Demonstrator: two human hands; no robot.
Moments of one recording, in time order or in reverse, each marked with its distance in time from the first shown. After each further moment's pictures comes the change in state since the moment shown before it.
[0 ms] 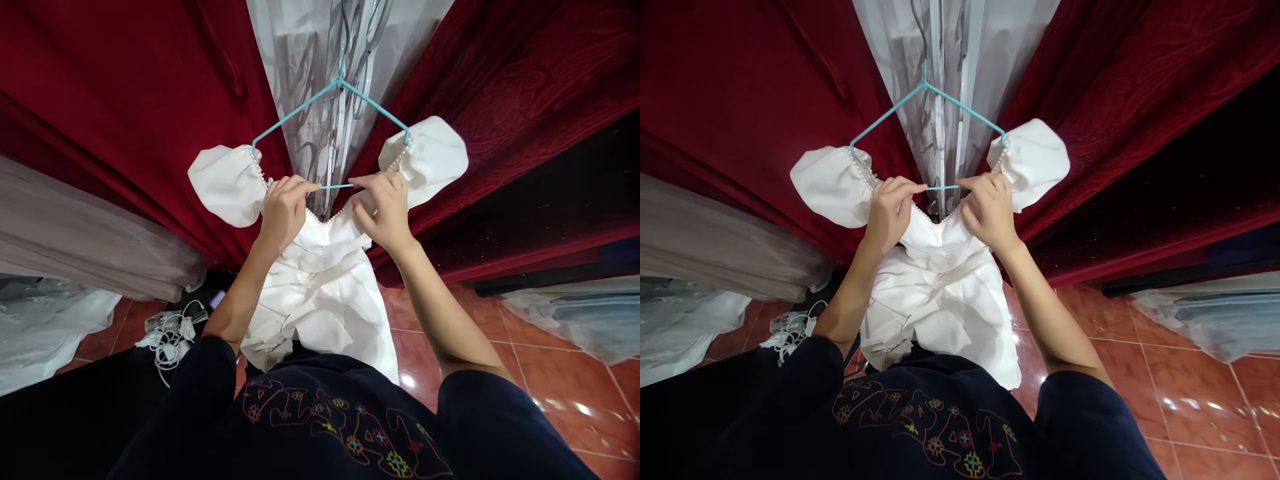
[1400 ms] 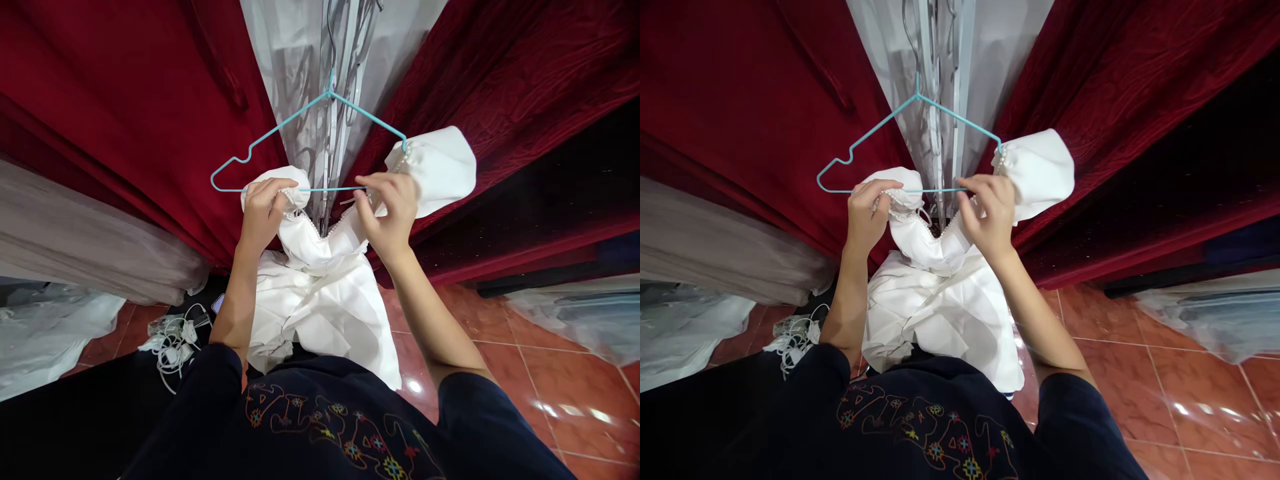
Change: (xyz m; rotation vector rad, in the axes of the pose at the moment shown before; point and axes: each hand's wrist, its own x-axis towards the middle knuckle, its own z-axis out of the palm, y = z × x) left_hand -0.003 -0.014 -0.026 -0.048 0.133 -0.065; right_hand -0.004 -0.014 0.000 0.077 0.309 0.068
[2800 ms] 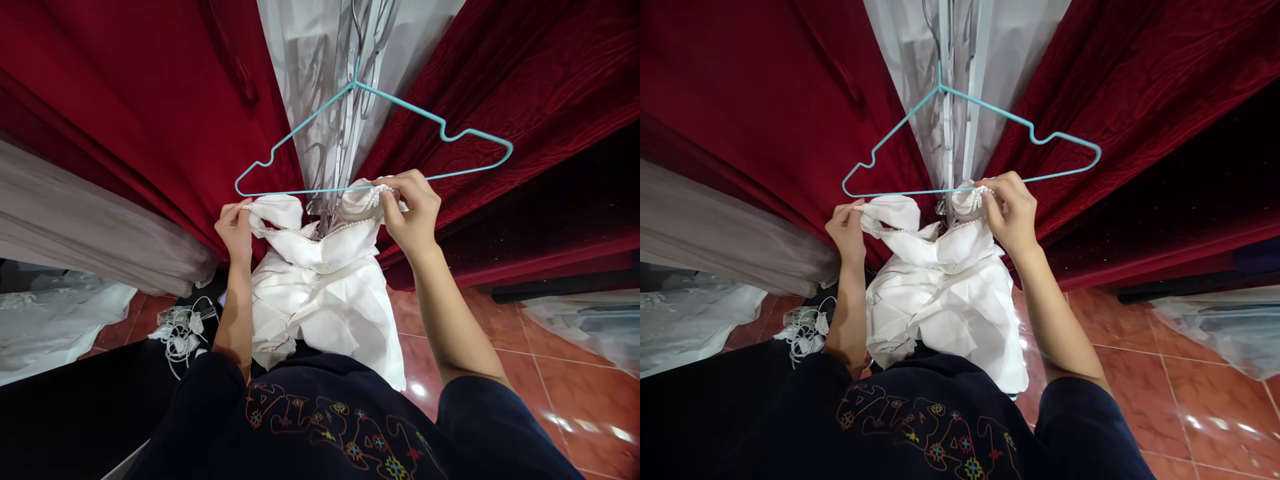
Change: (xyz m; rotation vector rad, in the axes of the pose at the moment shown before) left_hand -0.068 -0.069 -0.003 -0.312 0.554 -0.438; right_hand -0.001 0.020 -0.008 0.241 -0.065 -0.008
